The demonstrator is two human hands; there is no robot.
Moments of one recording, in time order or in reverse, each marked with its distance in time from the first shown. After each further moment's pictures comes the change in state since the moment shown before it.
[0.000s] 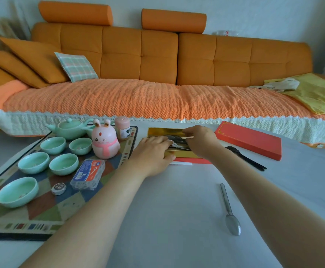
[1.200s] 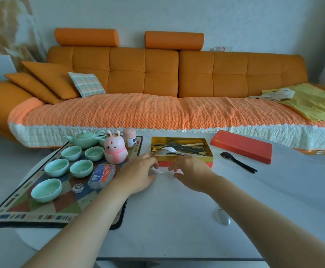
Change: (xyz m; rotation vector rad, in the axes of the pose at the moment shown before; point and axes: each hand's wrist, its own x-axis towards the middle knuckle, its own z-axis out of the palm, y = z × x) left_hand -0.072 -0.012 -0.021 -0.119 0.054 -0.067; right_hand -0.085 -0.019 0.007 -0.118 -0.133 -0.464
